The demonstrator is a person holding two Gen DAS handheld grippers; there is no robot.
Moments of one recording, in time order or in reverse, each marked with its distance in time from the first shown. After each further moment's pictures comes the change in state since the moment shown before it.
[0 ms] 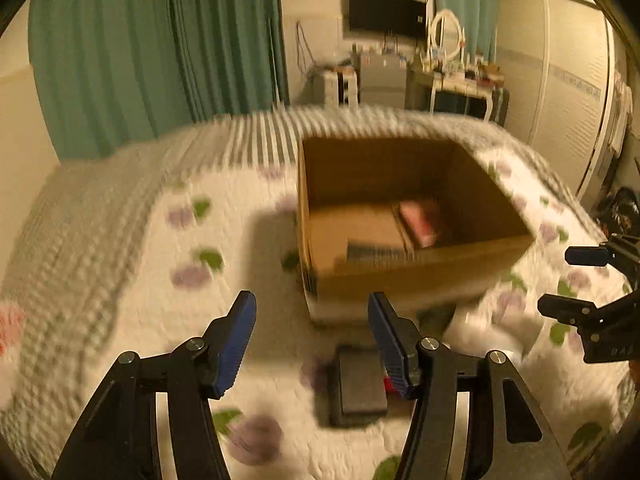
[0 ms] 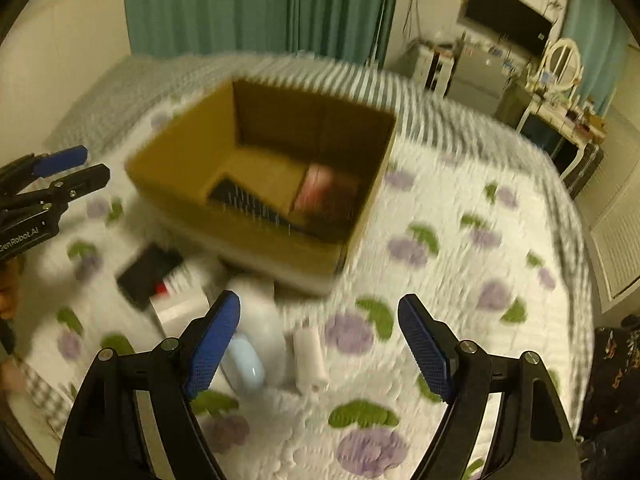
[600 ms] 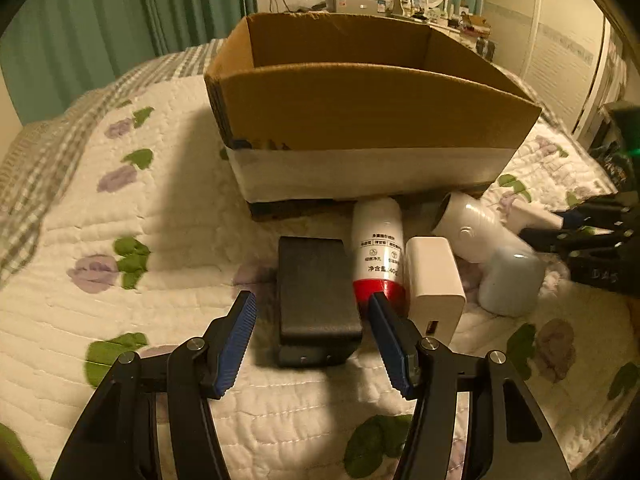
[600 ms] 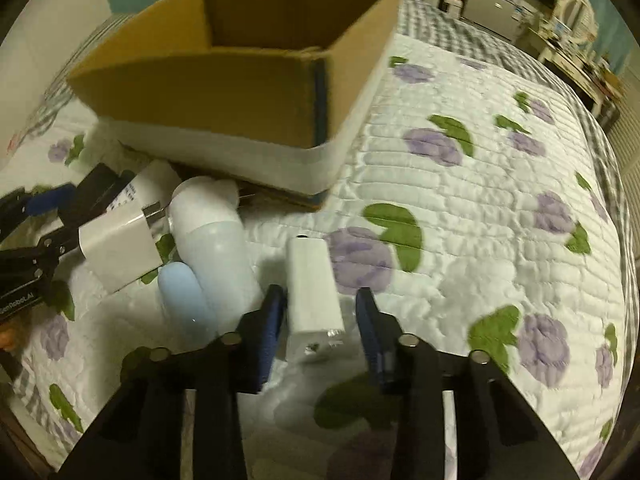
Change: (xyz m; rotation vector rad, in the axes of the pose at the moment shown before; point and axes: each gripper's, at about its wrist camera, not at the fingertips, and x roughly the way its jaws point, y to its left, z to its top) left arm 0.050 -0.023 -0.063 0.039 0.169 -0.090; right arm 0.067 -0.009 -0.034 -0.003 0.152 0.035
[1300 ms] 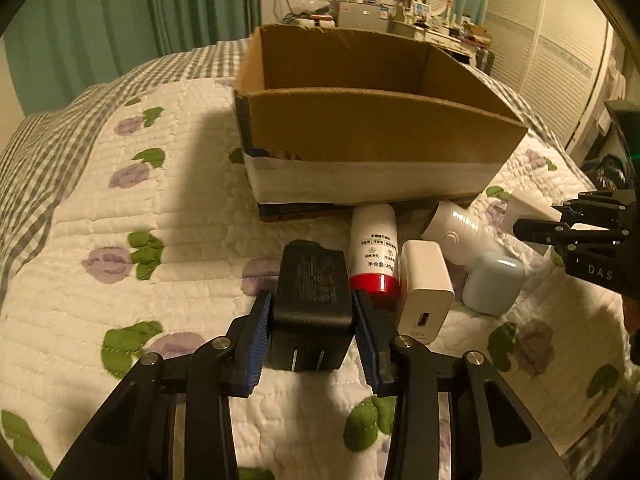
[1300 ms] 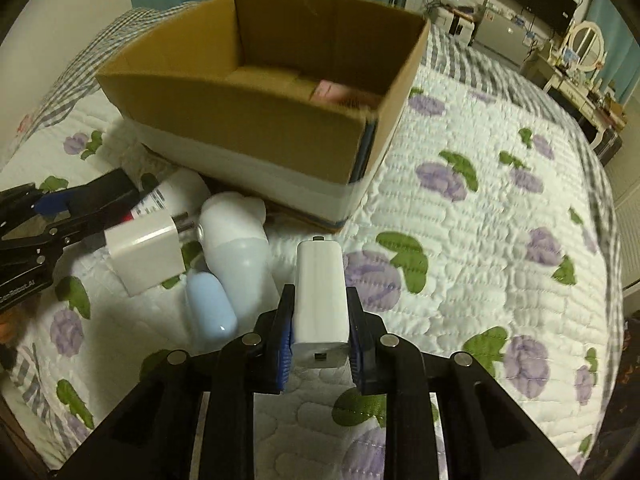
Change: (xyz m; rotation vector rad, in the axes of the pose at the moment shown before) left arm -0.027 0.009 0.000 -0.037 -0.009 -0.013; right arm -0.033 0.016 0.006 -0.054 -0.058 -0.041
